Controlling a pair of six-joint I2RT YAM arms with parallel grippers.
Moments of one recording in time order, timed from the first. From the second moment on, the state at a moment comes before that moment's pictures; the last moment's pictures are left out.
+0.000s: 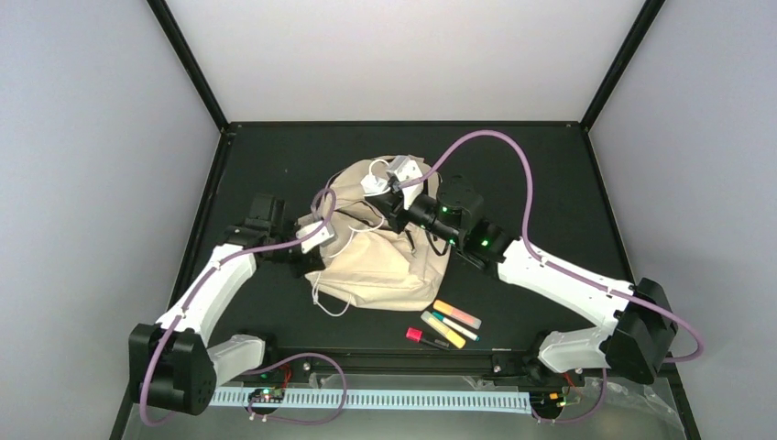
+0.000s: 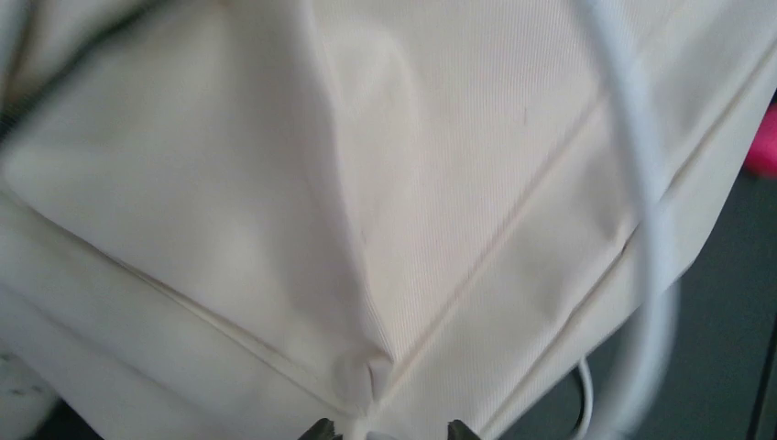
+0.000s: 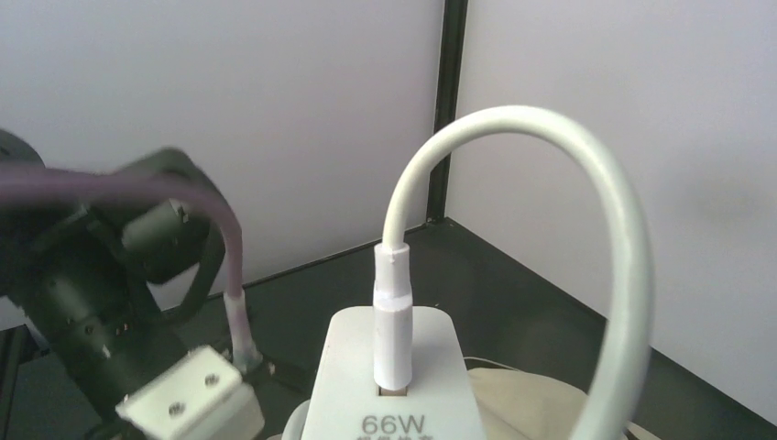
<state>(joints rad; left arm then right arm) -0.15 1.12 0.71 -0.74 0.56 0.80 0.90 1.31 1.02 0.24 -0.08 -0.01</state>
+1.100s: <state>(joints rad) -0.37 1.36 1.97 -0.91 0.91 0.51 0.84 1.18 1.18 0.08 -0.34 -0.20</state>
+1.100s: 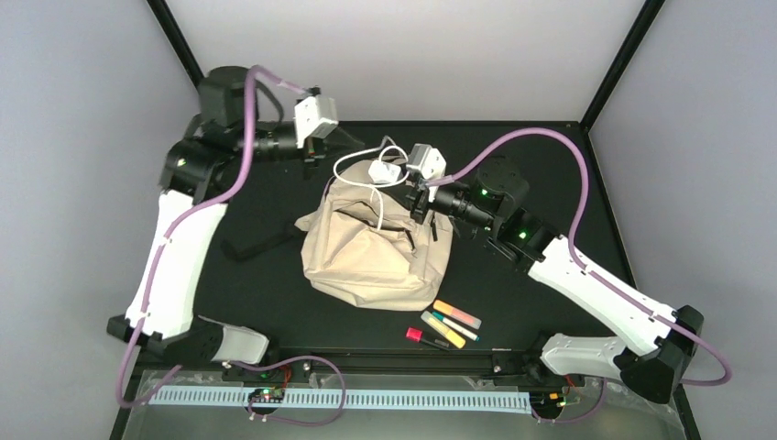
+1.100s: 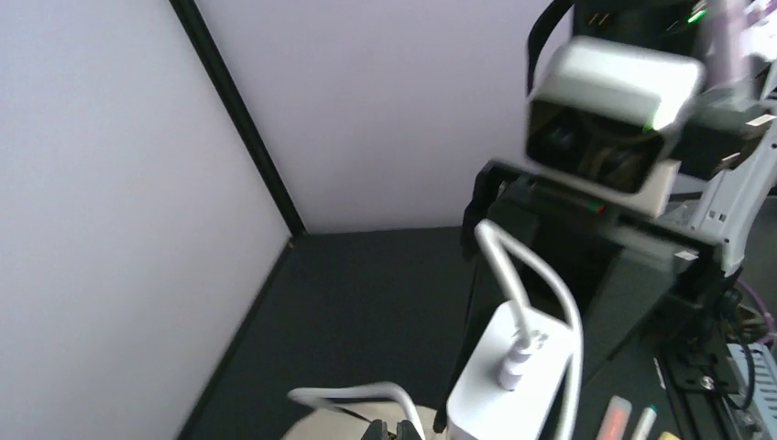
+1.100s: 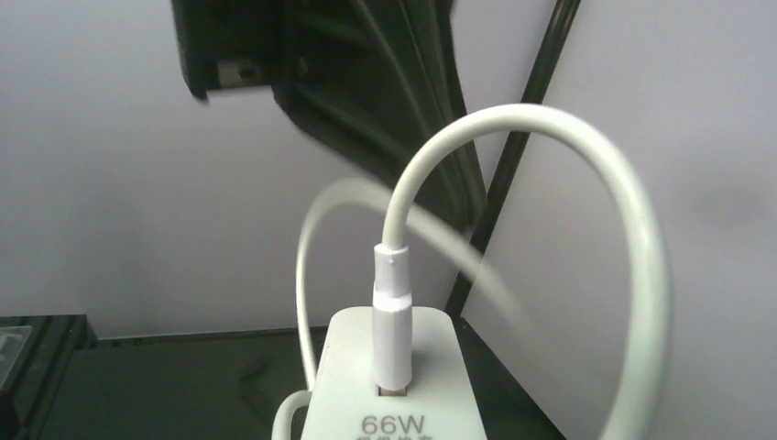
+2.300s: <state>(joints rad) -0.23 1.70 1.25 -0.81 0.72 1.10 0.60 1.69 1.24 -0.02 -0.55 -0.02</state>
